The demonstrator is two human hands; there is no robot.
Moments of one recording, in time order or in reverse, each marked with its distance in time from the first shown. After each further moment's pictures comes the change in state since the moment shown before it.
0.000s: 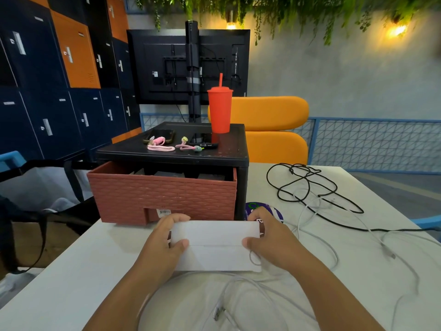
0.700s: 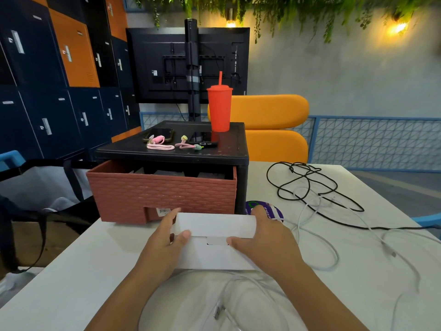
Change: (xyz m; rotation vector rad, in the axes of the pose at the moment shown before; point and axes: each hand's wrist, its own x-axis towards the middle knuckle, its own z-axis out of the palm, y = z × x) left_hand 0.003 -0.005 0.002 0.057 0.000 -0.061; right_hand -0.007 -0.013 0.016 -0.325 0.221 -0.012
